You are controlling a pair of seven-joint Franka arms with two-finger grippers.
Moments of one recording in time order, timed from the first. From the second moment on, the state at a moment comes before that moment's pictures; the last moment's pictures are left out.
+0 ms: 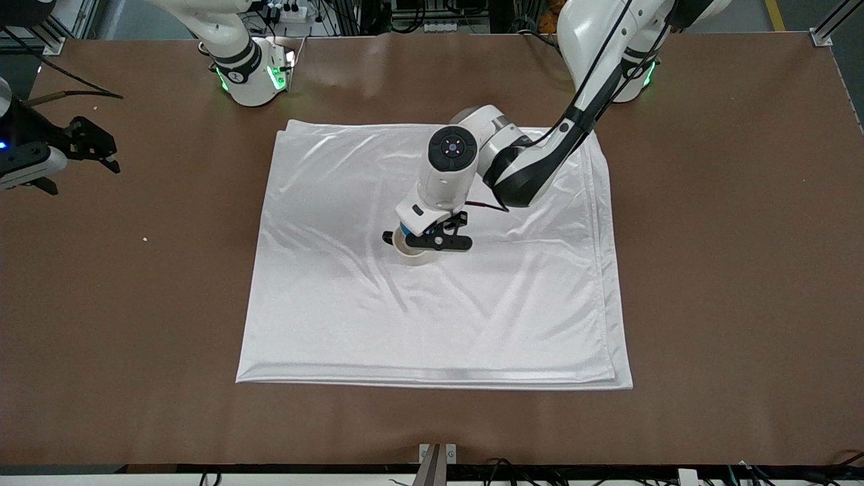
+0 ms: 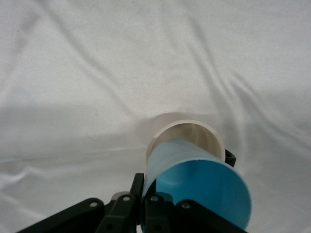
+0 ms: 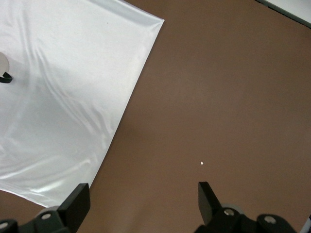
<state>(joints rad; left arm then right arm) -0.56 0.68 -0.31 -1.41 0.11 2.12 -0.80 -0.12 -0.05 0.13 -1.64 -0.04 1.60 -0.40</state>
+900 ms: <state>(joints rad) -0.58 0.71 -0.31 -1.40 0.12 2.21 -0.80 -0.10 -0.04 0.13 -1.63 -0.06 1.60 -0.09</state>
